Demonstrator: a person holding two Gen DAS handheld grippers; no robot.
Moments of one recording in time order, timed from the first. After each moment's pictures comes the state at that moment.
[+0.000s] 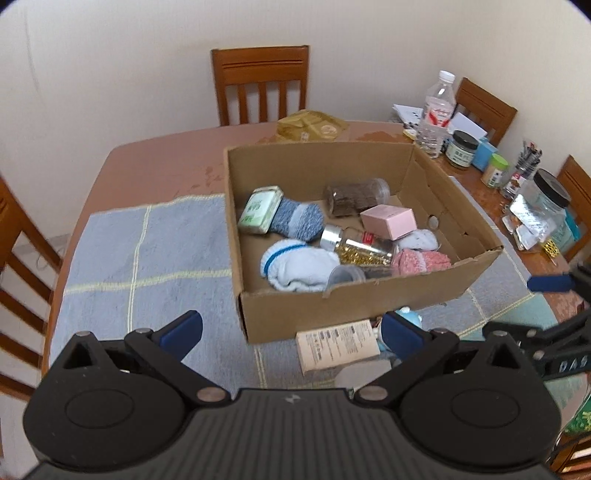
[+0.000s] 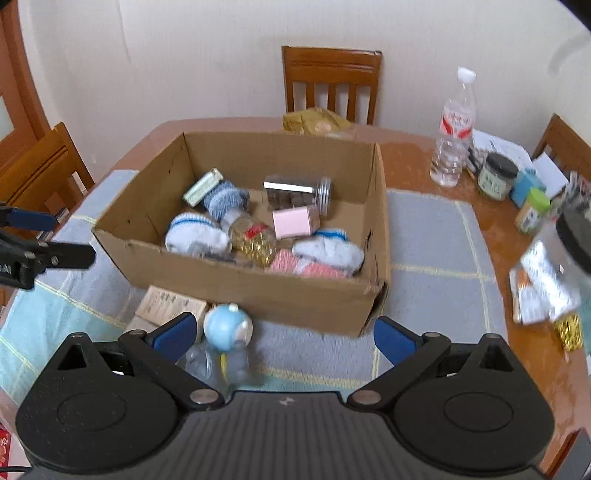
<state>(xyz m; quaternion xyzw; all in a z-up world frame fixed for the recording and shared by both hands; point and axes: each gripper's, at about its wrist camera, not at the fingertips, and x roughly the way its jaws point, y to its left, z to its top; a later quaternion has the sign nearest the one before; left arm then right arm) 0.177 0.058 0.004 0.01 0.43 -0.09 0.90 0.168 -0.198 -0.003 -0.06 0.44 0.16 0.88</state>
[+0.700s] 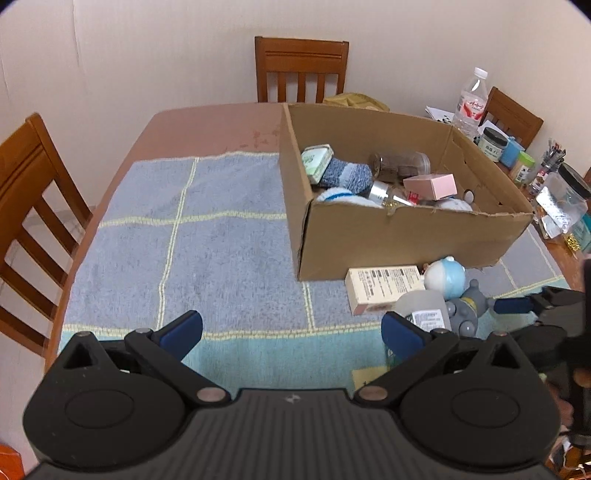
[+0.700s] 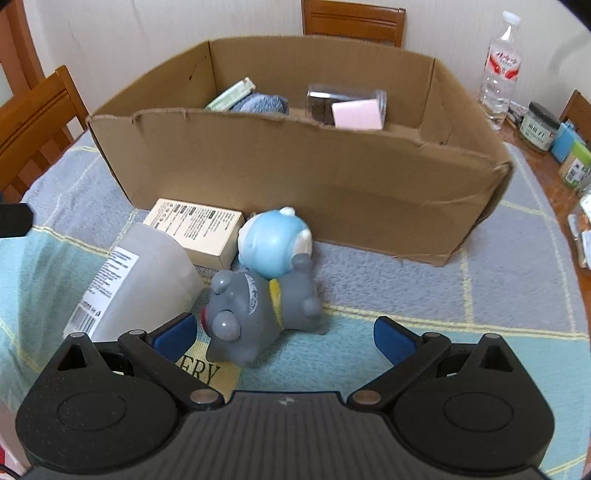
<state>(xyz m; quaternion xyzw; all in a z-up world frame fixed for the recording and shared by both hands) 0.127 0.103 -0.036 -0.02 0.43 -0.05 0.90 0.160 -0.143 -0.096 -0.07 0.48 0.17 0.86</state>
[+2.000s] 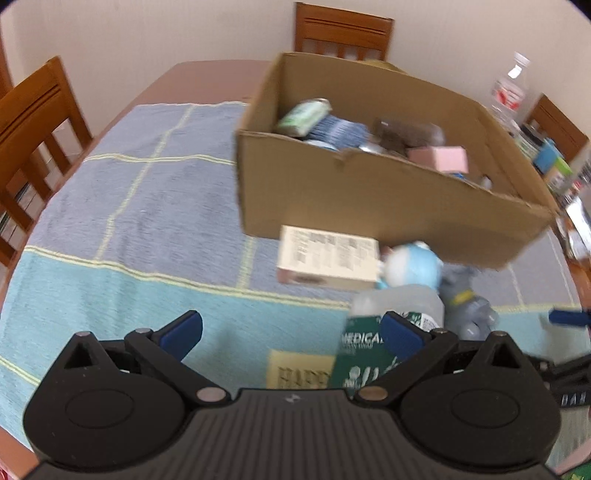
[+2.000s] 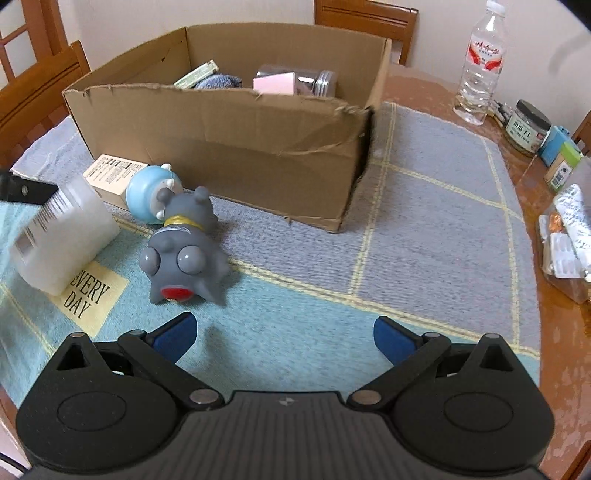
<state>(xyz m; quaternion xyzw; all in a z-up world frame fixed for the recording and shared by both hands) 0.136 0.020 -0.070 -0.06 0.48 0.03 0.88 0.165 -0.251 -0.094 -0.12 0.47 0.22 0.85</state>
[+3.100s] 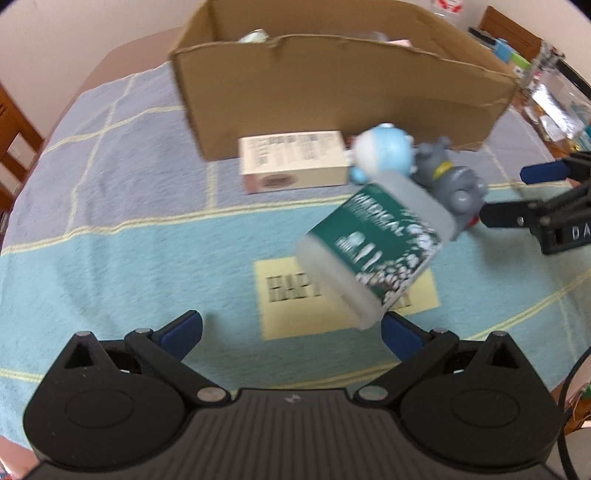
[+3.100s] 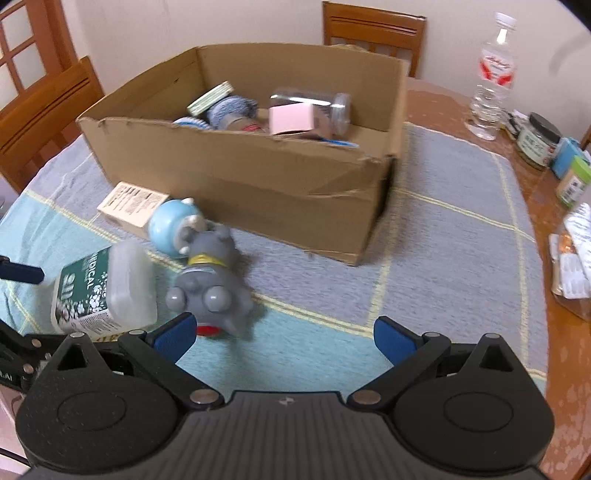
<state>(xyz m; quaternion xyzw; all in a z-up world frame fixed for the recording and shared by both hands) 0.108 0.015 -0.104 0.02 0.54 -0.04 0.84 0.173 -0.226 -0.086 -0.10 0.47 0.24 0.84</state>
